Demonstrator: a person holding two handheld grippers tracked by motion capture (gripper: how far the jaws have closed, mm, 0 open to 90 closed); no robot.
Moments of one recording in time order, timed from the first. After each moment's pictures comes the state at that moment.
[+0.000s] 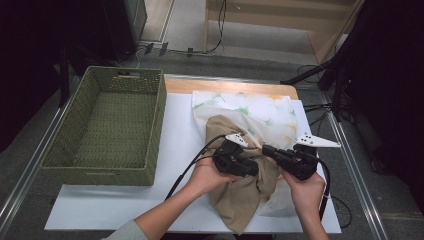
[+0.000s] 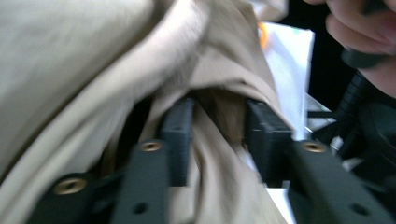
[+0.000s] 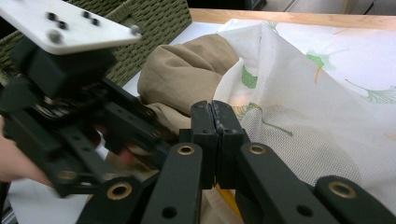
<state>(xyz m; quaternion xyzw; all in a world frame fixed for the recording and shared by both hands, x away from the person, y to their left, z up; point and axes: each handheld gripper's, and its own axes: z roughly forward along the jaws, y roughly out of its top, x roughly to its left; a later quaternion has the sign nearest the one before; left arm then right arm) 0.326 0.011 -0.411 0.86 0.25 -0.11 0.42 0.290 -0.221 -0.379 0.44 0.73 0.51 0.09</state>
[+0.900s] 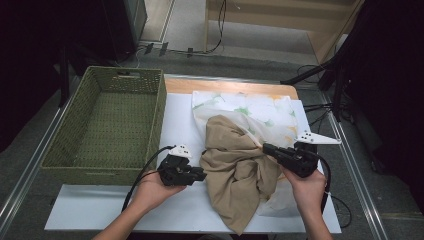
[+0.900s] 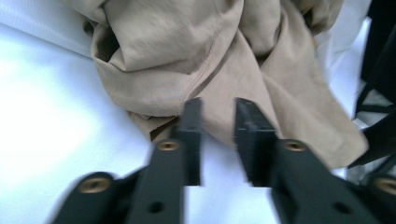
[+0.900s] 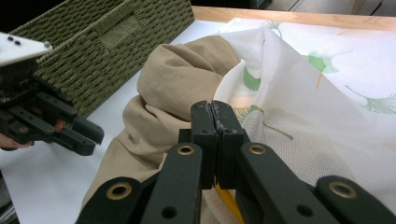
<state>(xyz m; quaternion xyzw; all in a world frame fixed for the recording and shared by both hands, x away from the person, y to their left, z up) 0.287 0.130 -0.425 0.87 0.32 -0.01 0.38 0.297 -0.224 -0.379 0.43 0.74 0.51 0.08</state>
